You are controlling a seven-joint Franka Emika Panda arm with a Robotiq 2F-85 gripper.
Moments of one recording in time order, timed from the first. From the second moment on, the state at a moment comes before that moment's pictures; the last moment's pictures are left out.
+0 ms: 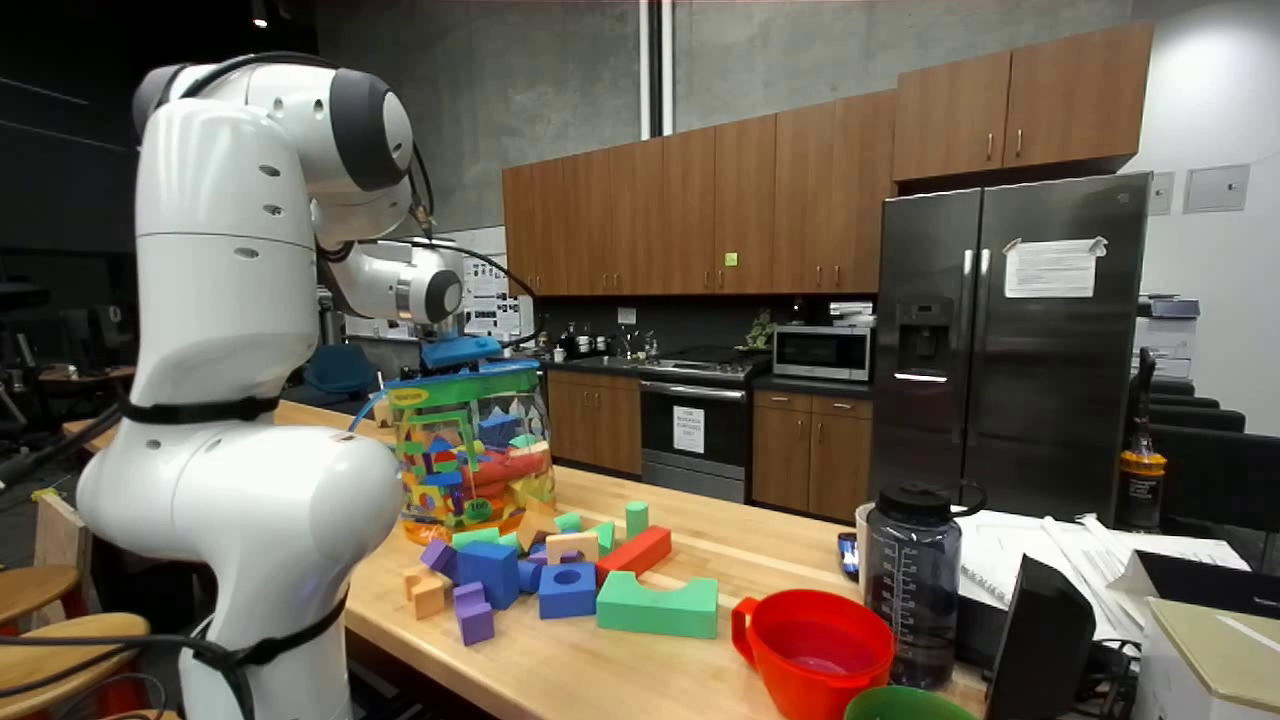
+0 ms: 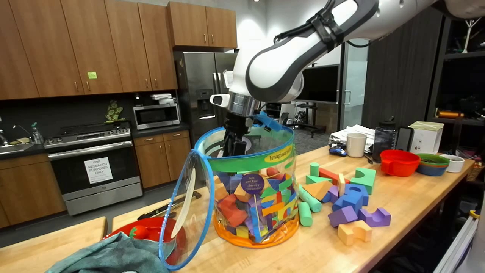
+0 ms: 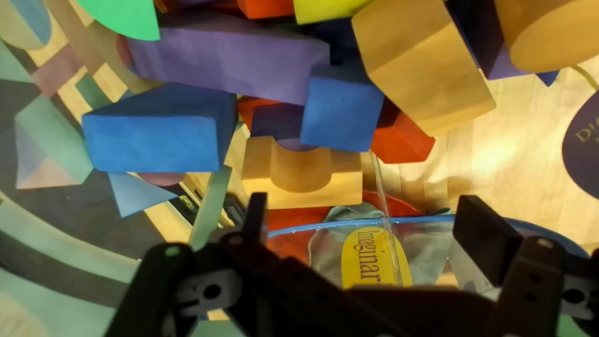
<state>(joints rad) 0.30 0.08 0.33 -2.08 0.15 2.45 -0.73</state>
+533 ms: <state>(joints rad) 0.30 0.10 0.34 -2.09 0.15 2.41 -0.74</state>
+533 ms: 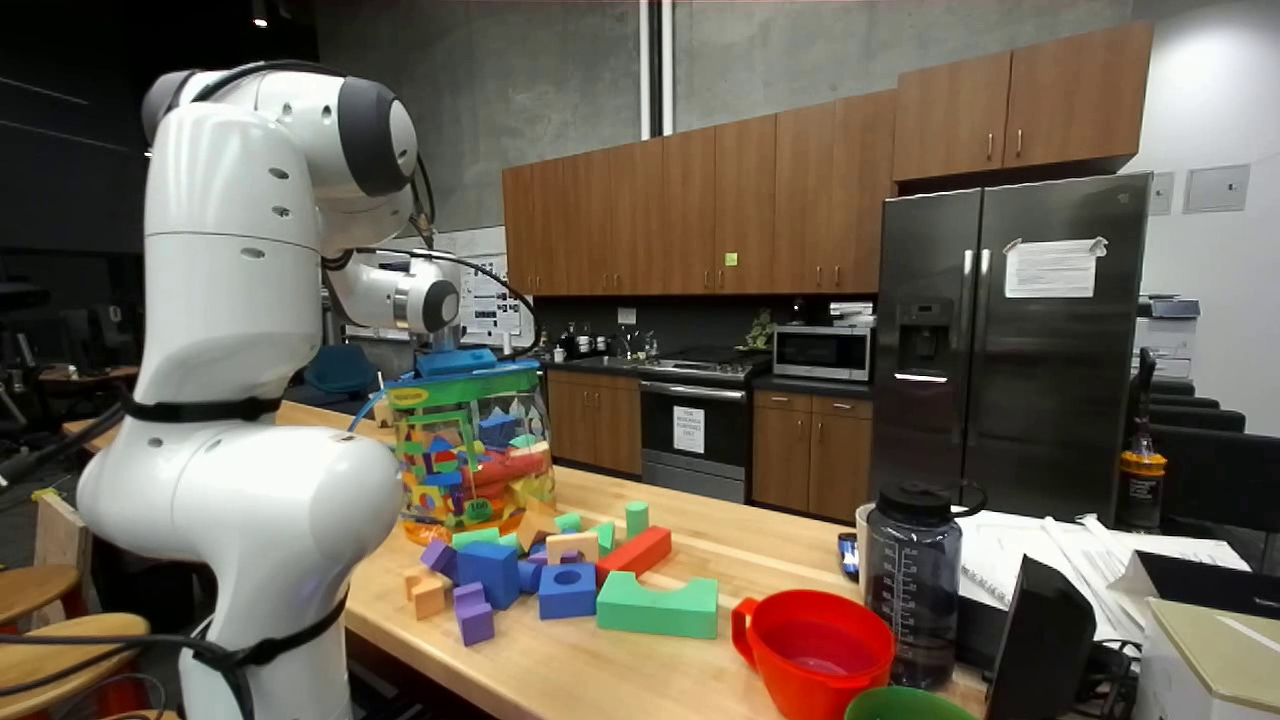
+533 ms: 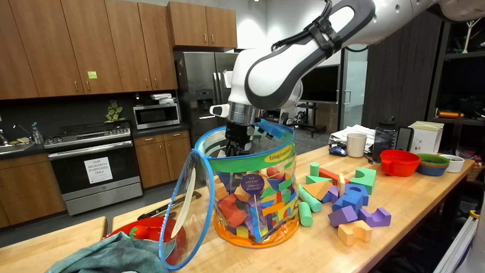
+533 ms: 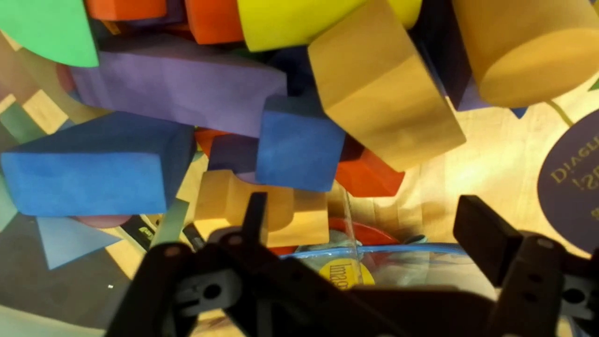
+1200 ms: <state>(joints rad) 0.29 0.10 0.34 -2.06 0.15 2.14 -0.74</state>
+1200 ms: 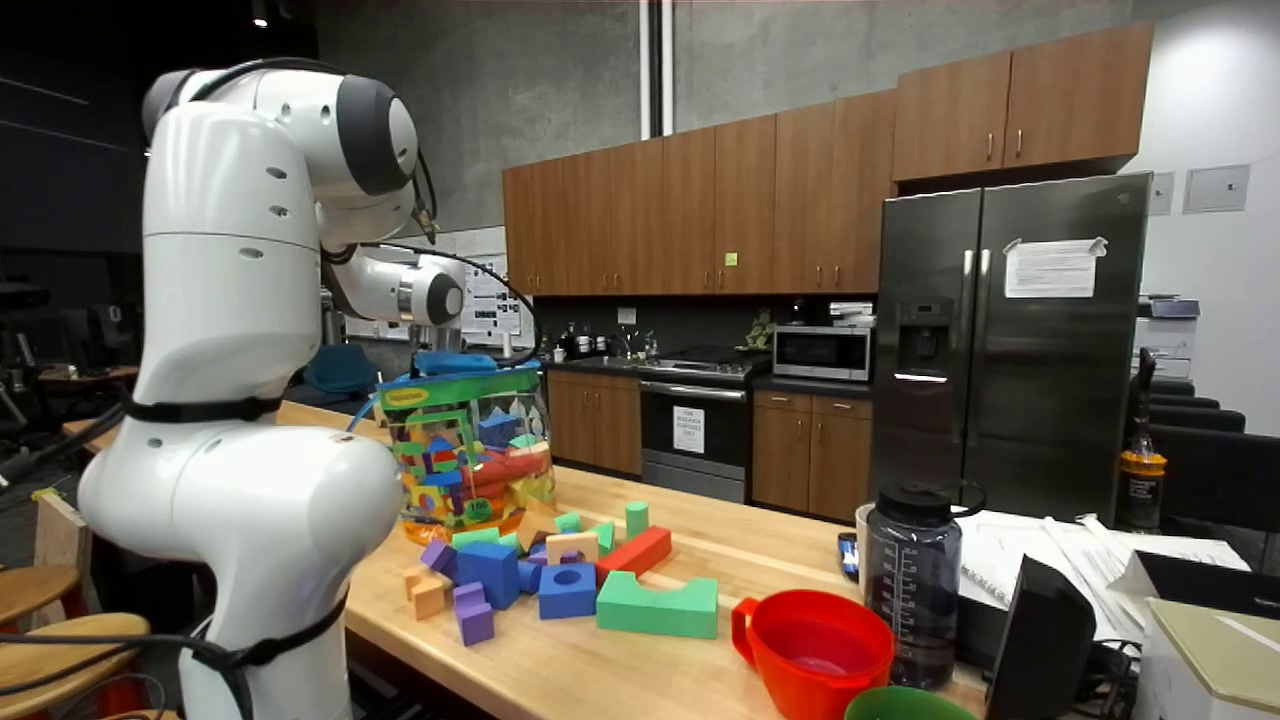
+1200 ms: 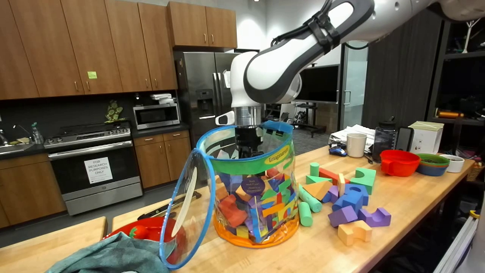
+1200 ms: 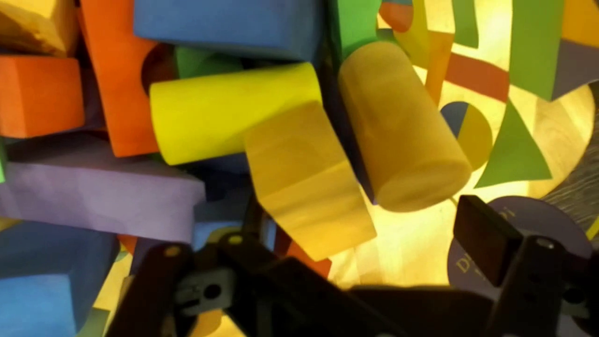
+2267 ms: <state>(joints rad) 0.30 0.10 0.35 -2.11 0.16 2.26 -0.63</state>
